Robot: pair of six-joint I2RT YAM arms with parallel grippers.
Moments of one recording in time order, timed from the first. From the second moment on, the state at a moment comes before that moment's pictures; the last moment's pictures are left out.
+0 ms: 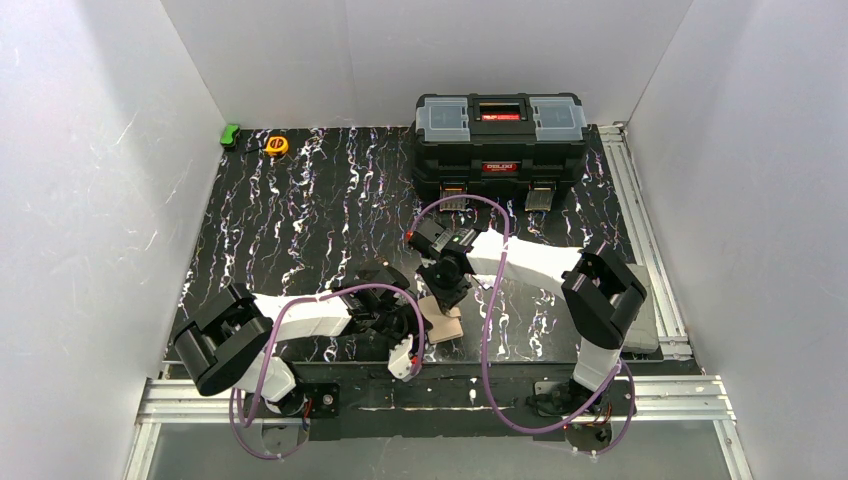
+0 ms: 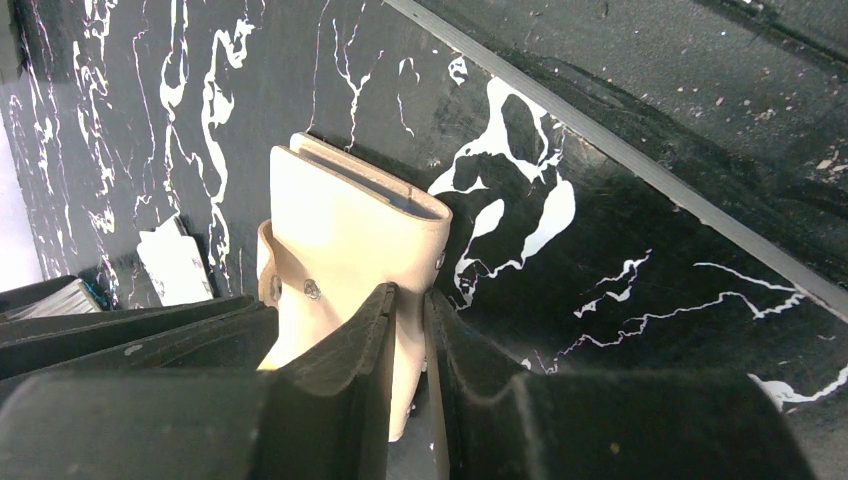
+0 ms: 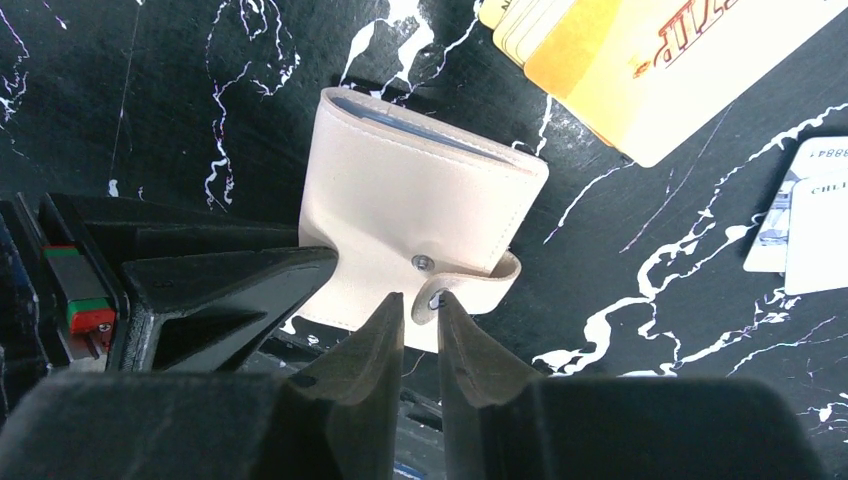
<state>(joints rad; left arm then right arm) -0.89 1.43 0.54 -0.12 0.56 1.77 0.96 1.78 1.28 -0.82 -0.06 0.37</state>
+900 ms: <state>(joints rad) -0.89 1.43 0.54 -0.13 0.55 1.77 0.96 1.83 1.28 -0.83 -0.06 0.37</state>
